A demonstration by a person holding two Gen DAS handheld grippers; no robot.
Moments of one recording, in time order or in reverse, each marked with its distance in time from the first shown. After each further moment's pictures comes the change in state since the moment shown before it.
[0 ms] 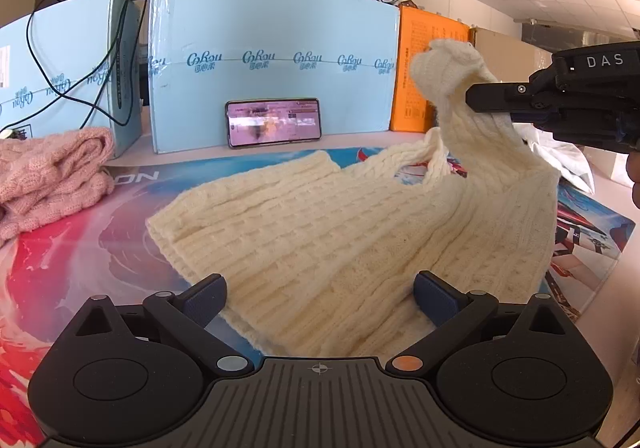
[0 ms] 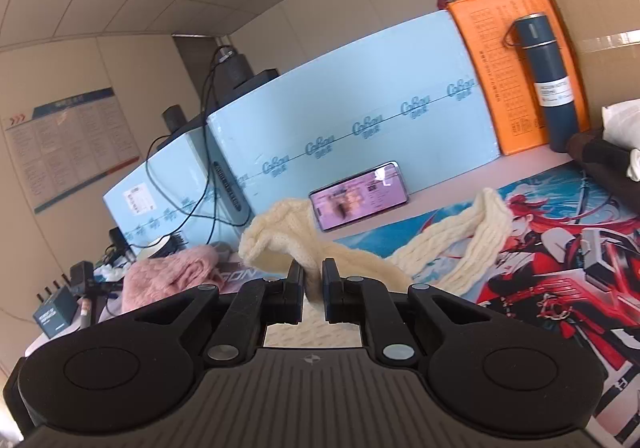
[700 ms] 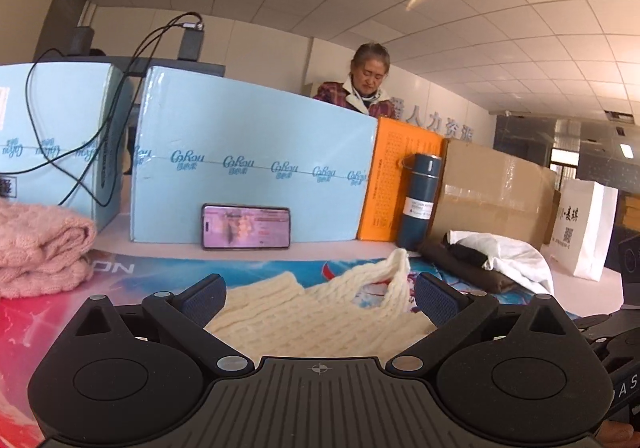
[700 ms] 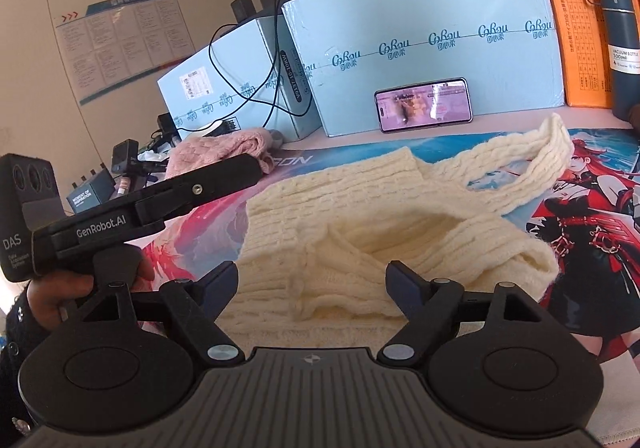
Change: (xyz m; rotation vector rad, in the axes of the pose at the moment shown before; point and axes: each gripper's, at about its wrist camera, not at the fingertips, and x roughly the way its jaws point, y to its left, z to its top) left arm -0.022 -0.010 0.044 -0.020 -0.272 -0.124; right arm -0.007 0.016 -0.046 -0.159 0.232 0.099
